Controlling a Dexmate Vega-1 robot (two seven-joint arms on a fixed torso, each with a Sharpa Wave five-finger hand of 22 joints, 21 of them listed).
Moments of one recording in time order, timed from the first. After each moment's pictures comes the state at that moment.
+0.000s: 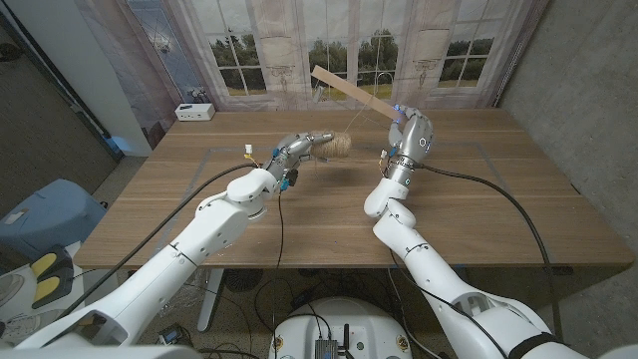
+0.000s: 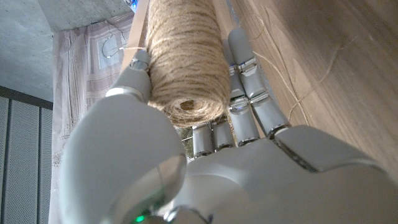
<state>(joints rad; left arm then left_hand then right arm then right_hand) 0.92 0.57 0.44 -1.87 -0.63 0.19 0.25 0.95 -0.07 0.54 -0.18 0.20 0.81 0.07 0.38 0.30 0.68 0.04 0.71 0.33 0.99 0.02 0.42 0.39 0.82 -0.07 1.11 0.17 -0.81 0.06 -0.31 -1.23 -0.83 -0.16 -1.12 1.27 0.11 0.19 -0.13 0.20 0.99 -0.14 0.29 0.24 0.83 -0.11 0.58 0.28 0.75 -0.08 0.39 0.54 0.51 0.00 0.37 0.20</state>
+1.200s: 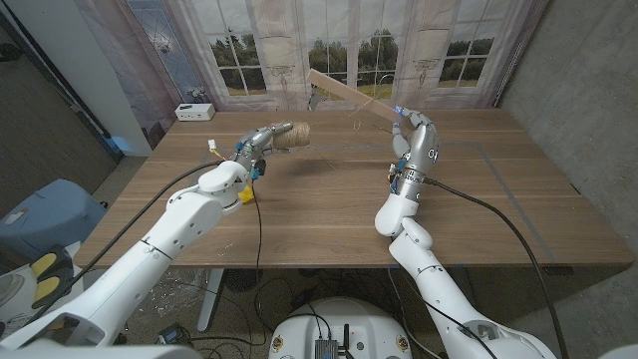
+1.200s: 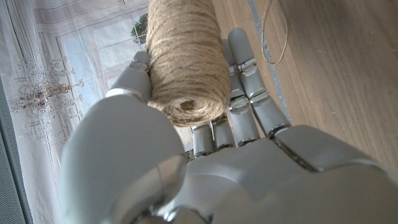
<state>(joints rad) 0.93 0.63 0.30 -1.88 -0.74 0.25 0.40 0.94 -0.07 0.54 -0.18 0.20 0.81 0.07 0.38 0.31 0.68 0.04 0.71 0.33 0.99 0.02 0.41 0.40 0.82 -0.07 1.11 0.17 -0.93 0.06 -0.17 -1.27 -1.00 0.25 -1.12 1.27 0.11 0.21 -0.15 0.20 1.00 -0.15 0.29 0.24 0.83 -0.11 0.58 0.28 0.76 -0.08 0.38 0.56 0.52 -0.02 0.38 0.20</state>
